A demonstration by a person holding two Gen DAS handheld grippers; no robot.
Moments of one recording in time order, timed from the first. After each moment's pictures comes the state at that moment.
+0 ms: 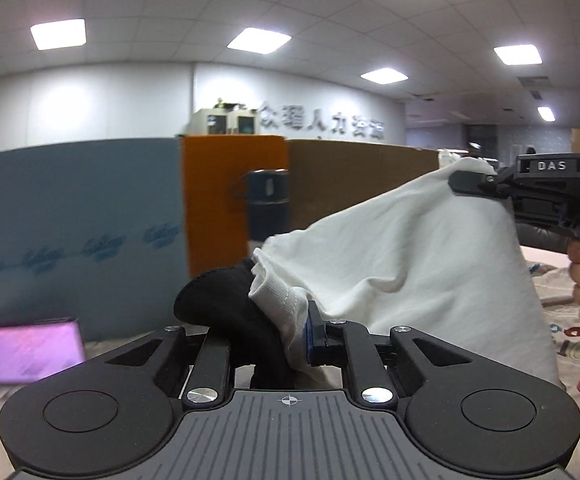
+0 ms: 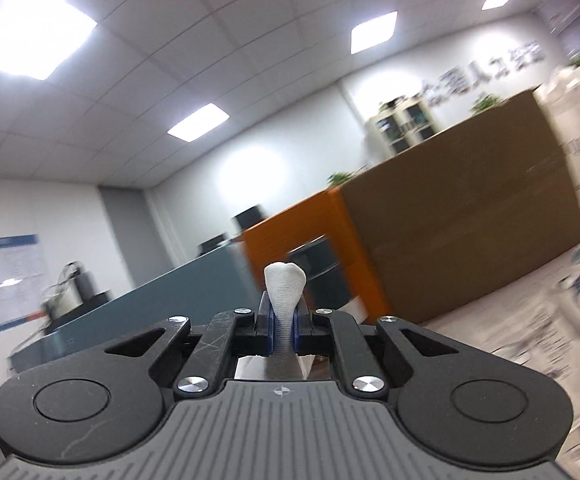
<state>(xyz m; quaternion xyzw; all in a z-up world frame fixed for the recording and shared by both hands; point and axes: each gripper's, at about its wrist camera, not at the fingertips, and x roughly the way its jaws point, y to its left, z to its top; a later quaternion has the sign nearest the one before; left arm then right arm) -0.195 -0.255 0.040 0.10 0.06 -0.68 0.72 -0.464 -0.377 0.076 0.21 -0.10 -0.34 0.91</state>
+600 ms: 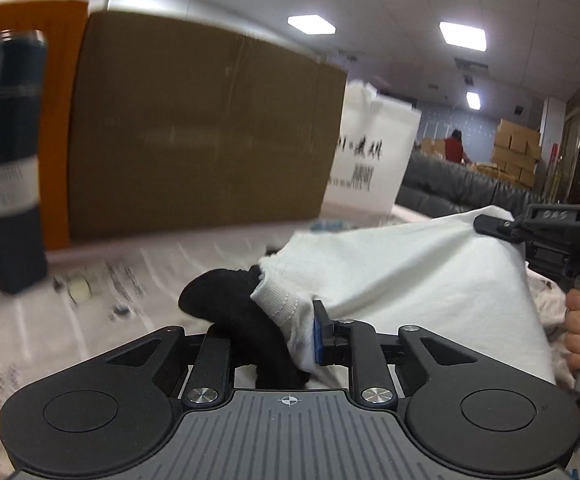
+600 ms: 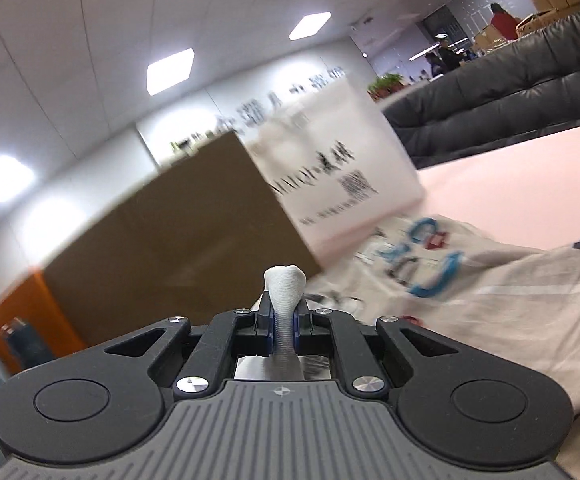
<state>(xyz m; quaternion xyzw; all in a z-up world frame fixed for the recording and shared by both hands) -0.297 -0.465 -0.033 0.11 0.20 -0.77 0.59 -0.622 -0.499 -0.004 0.29 -0.09 -0.59 0.75</state>
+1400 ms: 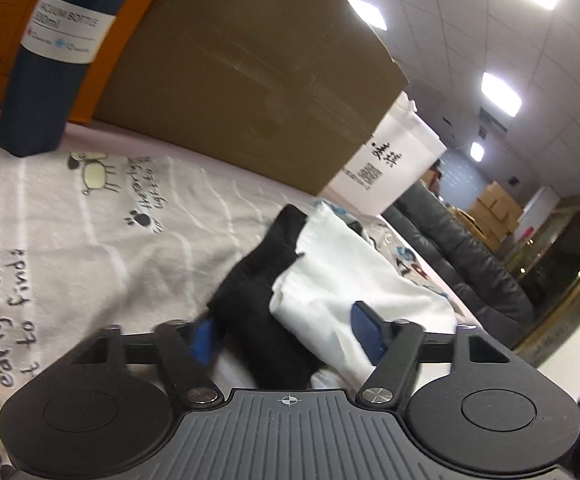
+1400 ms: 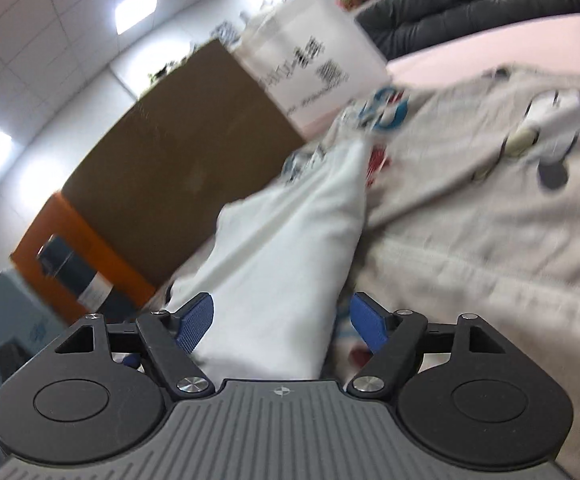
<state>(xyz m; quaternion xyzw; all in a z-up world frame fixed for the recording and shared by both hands) -0.224 -0.481 -0.055 0.01 0.38 -0.77 0.51 -0.598 -0.384 -0.023 0.42 -0.03 -0.53 0.74</state>
